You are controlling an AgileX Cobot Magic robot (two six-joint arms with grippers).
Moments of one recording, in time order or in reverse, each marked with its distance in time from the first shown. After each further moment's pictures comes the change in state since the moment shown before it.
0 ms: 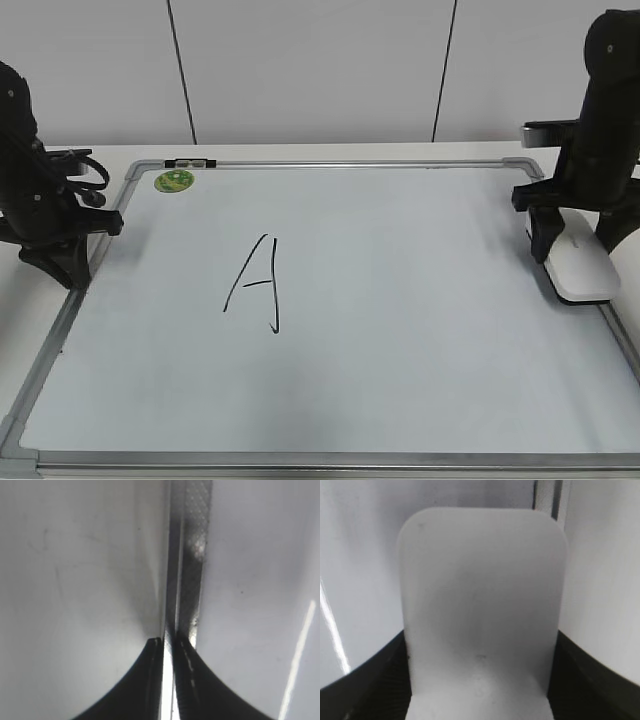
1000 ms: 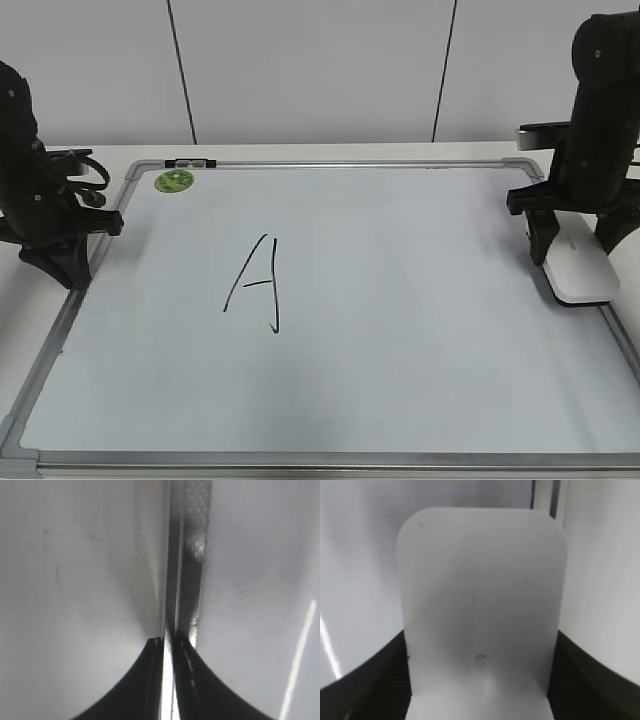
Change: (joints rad) left arm -0.002 0.000 0.000 0.002 0.000 0.000; right arm 0.025 0.000 0.010 -0.042 0.000 0.049
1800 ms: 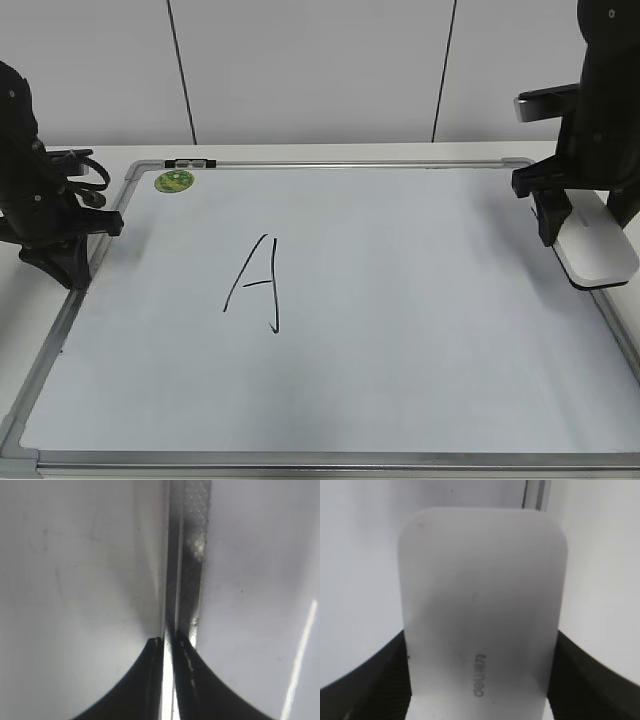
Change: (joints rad) left arm -0.001 0.000 0.000 0.005 0.000 0.000; right arm 0.074 -0.161 0.076 -0.081 0.008 0.017
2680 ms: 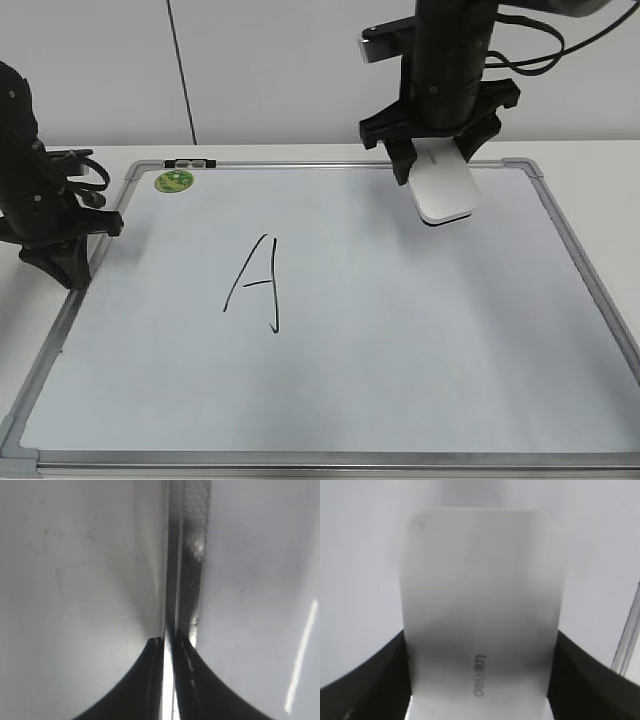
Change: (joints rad) left arm 0.000 0.000 0.000 0.003 0.000 0.000; right arm 0.306 0.125 -0.342 -0.060 0.002 0.105
